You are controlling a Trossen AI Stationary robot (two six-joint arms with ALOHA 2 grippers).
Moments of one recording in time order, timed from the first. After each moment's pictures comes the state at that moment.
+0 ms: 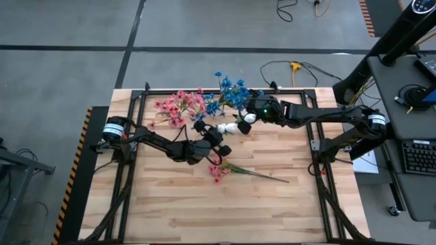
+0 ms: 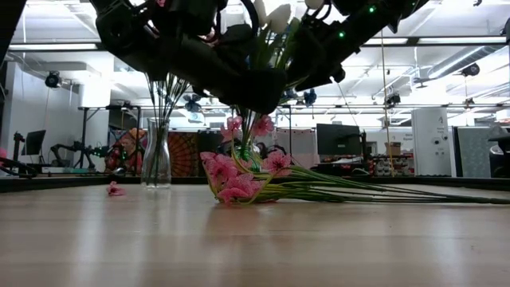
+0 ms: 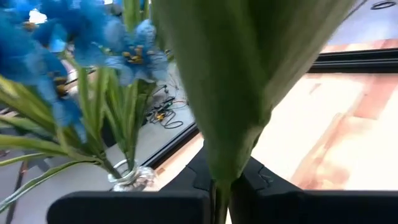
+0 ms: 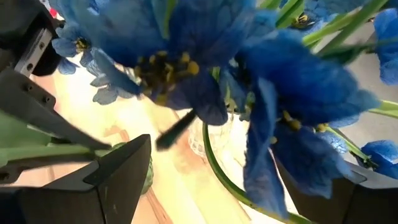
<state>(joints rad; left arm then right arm) -0.10 1.86 0.90 0.76 -0.98 0.14 -0.26 1.39 0.99 -0.11 0.26 0.06</state>
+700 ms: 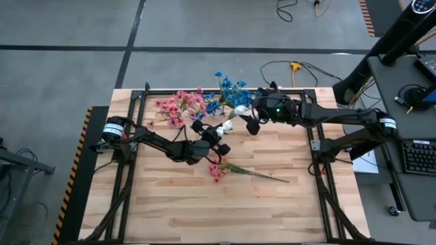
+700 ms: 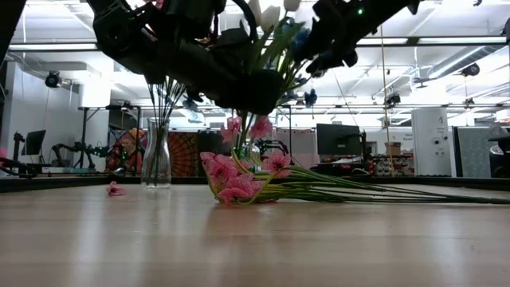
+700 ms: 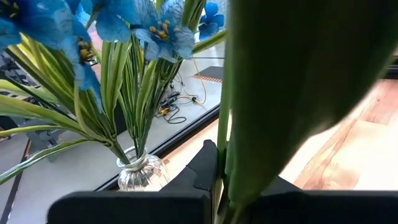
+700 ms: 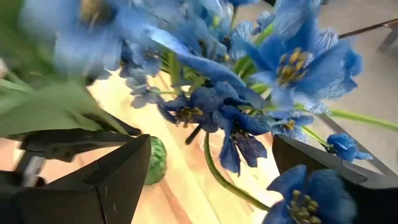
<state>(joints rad) -0.10 1.86 0.88 0.77 -1.02 0.07 -0.24 1.25 0.99 -0.21 0.23 0.08</state>
